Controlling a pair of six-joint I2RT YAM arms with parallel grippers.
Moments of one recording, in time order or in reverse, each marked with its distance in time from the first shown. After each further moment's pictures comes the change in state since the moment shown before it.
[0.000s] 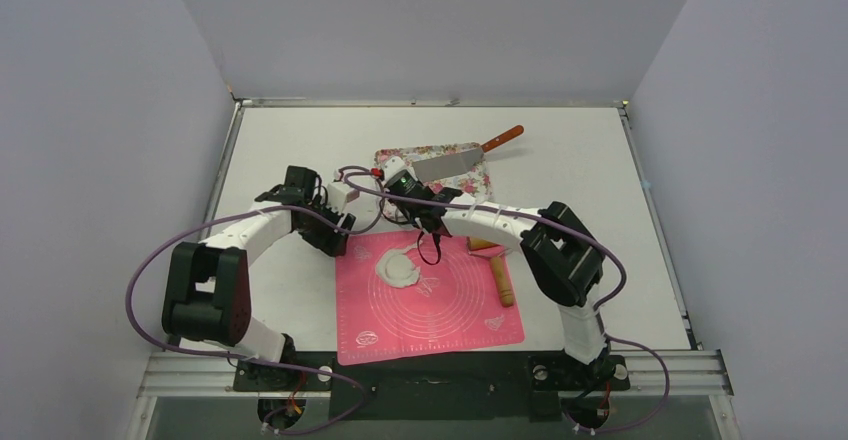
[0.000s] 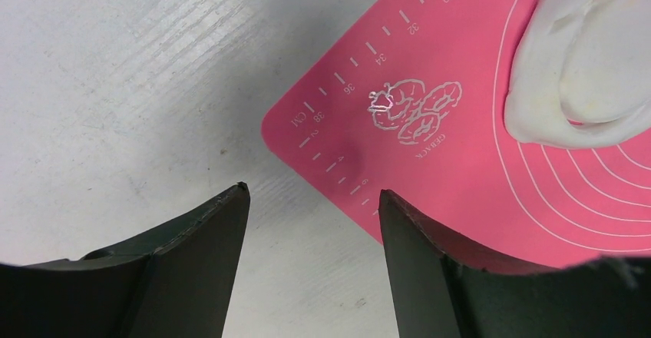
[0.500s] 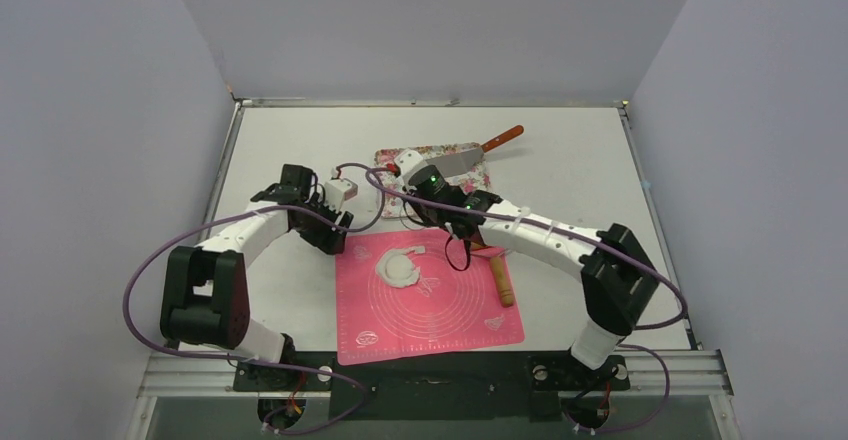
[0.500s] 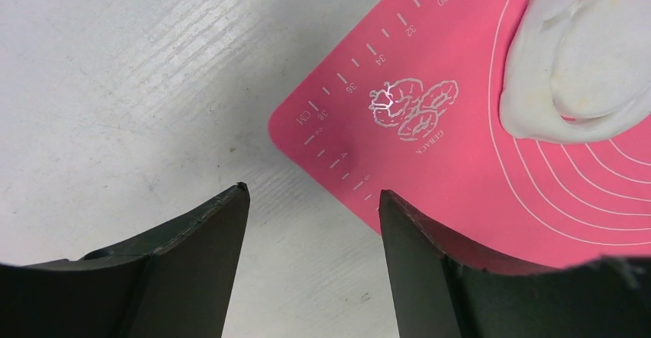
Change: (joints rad) left arm 0.022 -0.016 0.005 -0.013 0.017 0.020; right arm -0.002 -0.255 -0.148 0.013 -0.101 -0.033
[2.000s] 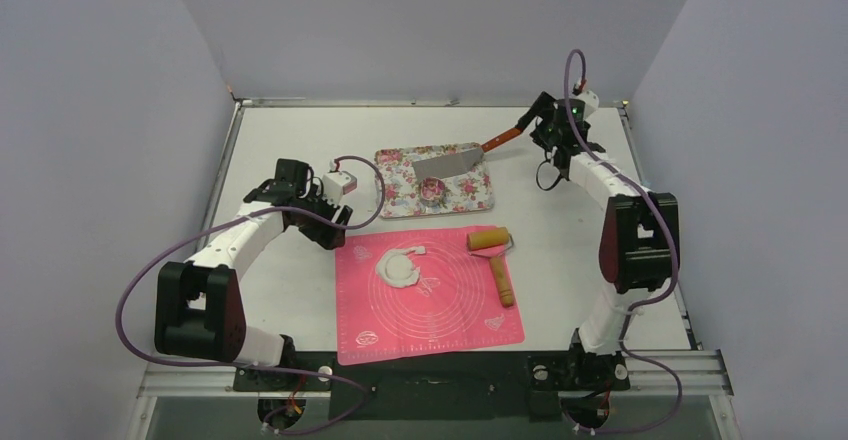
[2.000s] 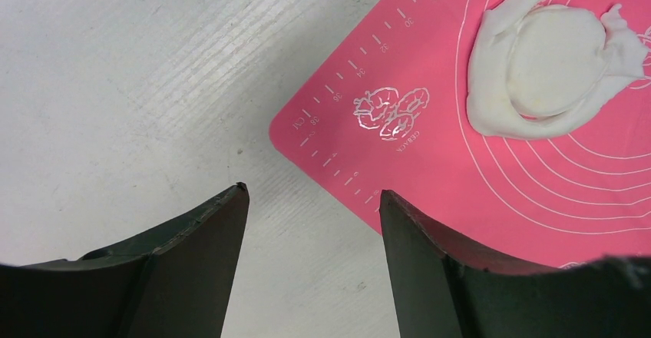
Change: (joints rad) left arm -0.001 -0.074 0.039 -0.045 0.036 0.021; right arm -0.774 0.080 0.074 0.268 -0.233 0.599
